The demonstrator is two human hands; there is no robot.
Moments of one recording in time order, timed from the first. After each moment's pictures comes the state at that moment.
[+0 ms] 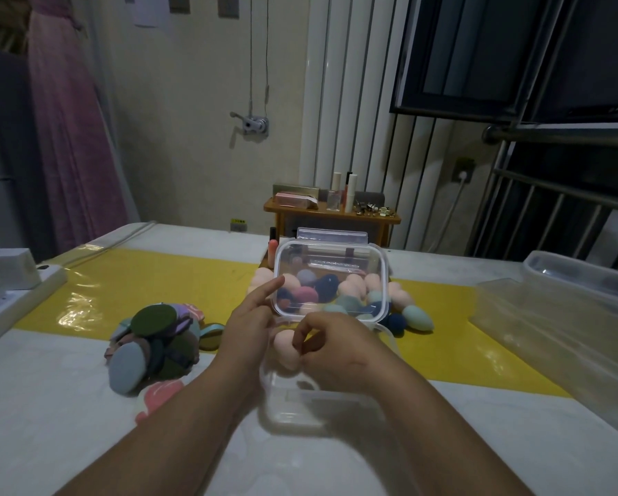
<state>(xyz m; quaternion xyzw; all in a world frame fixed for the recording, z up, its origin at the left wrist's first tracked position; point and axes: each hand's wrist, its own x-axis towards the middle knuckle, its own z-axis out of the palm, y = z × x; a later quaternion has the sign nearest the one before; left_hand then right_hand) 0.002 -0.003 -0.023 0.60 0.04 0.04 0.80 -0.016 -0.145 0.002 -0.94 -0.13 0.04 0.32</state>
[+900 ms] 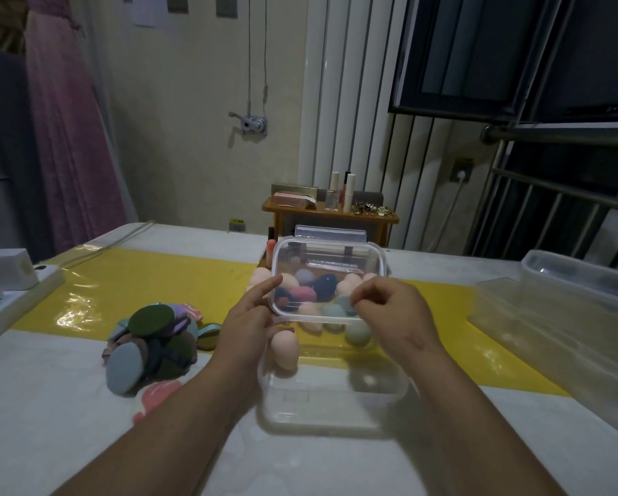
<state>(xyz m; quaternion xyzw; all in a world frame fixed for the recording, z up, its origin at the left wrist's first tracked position) -0.004 -0.002 -0.020 0.58 0.04 0.01 0.81 -0.012 -0.190 0.018 -0.87 -0.03 -0.19 0.46</state>
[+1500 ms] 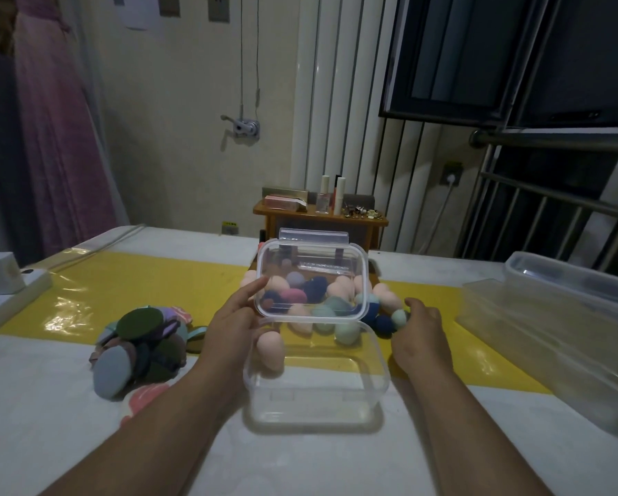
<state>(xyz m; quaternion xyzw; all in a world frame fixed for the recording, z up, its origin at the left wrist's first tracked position) -0.009 -0.004 -0.014 0.55 0.06 0.03 0.83 0.022 -0.244 -0.035 -0.92 0.20 -0.18 0.30</state>
